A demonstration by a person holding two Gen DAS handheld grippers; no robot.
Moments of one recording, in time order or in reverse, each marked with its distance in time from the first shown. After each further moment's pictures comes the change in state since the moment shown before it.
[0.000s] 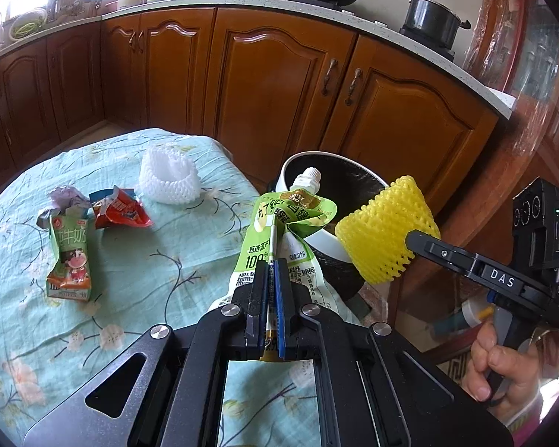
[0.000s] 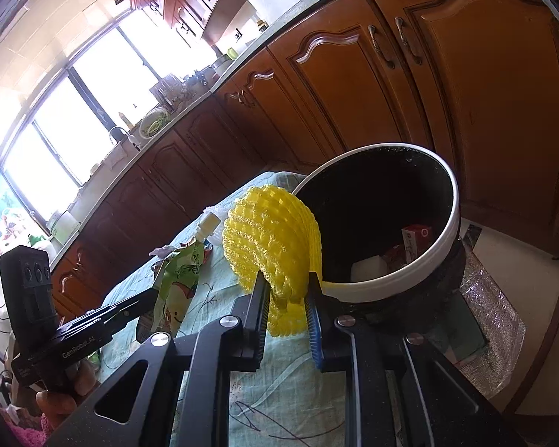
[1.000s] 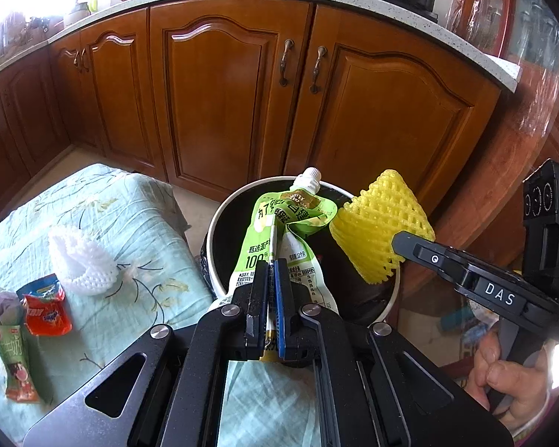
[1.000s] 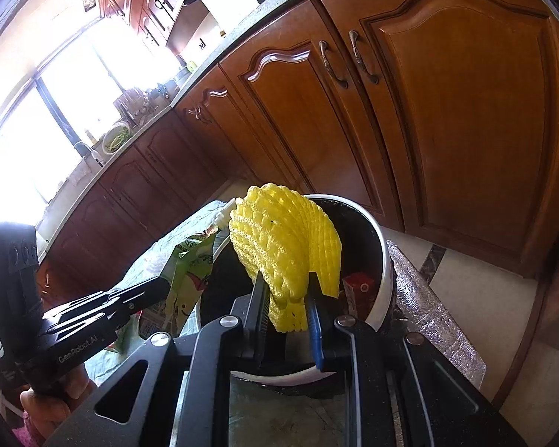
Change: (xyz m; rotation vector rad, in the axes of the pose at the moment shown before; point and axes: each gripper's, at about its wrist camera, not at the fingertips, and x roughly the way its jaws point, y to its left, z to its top) left arm 0.095 -0.070 0.076 0.142 0.071 -0.026; right arm 0.016 -0.054 0.058 0.030 -0.023 -0.134
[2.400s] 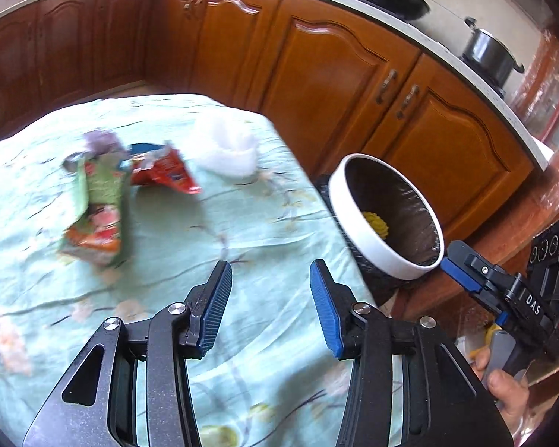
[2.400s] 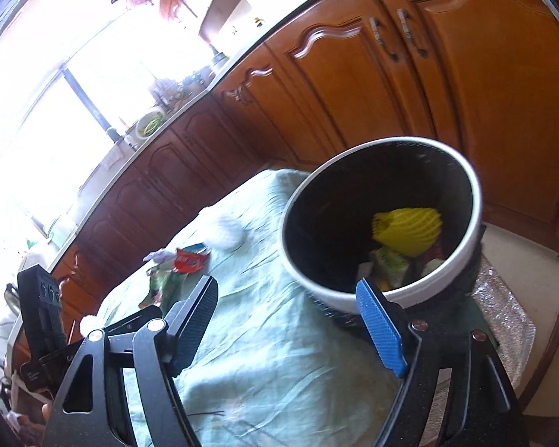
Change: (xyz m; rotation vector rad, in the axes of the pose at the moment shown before) left arm -0.082 0.107 -0.111 -0.378 -0.039 0.085; right arm 0.003 0.060 -0.054 -0.023 0.042 0.141
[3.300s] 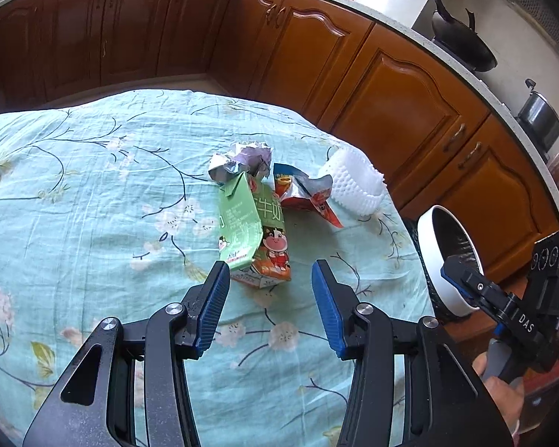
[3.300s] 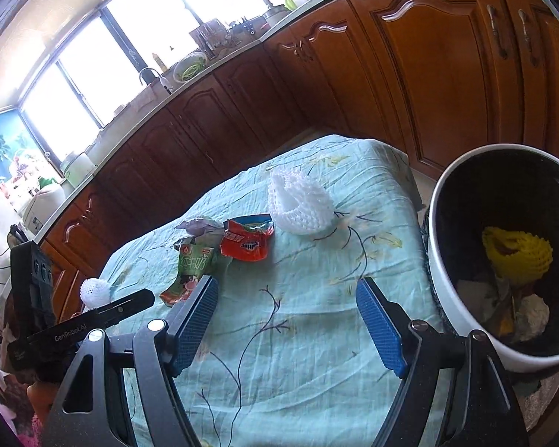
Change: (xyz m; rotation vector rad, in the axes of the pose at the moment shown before) left arm -0.022 0.112 0.022 -0.169 -0.026 0.110; right arm 0.102 0.092 0.009 -0.175 0.141 0.072
